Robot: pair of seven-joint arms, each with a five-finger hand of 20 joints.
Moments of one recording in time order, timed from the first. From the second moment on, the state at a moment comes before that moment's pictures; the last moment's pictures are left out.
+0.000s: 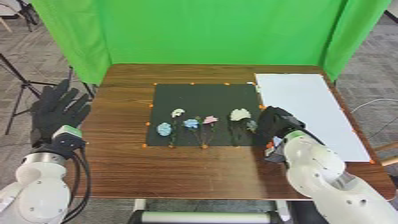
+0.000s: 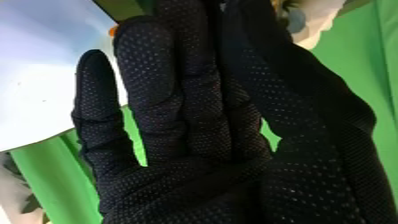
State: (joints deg) left arm 120.5 -49.0 -97.4 -121.0 16.3 23.1 18.6; right arm -89.3 -49.8 64.8 -109.9 -119.1 -4.9 33.4
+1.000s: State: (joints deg) left arm 122.1 -50.8 -101.4 -121.2 23.5 20.6 14.5; right arm -99.4 -57.0 87.3 -116.8 -85.9 6.0 7.5
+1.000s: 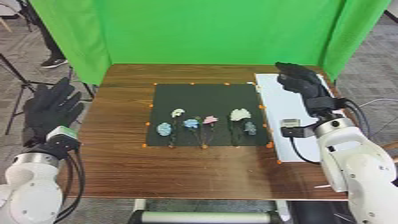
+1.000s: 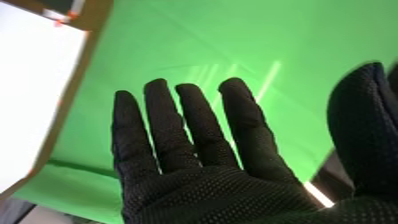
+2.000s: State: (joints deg) left arm 123.7 -51.5 -102.2 -122.8 25.8 19.4 14.0; right arm -102.4 -59.0 90.7 -116.9 -56.7 9.7 4.8
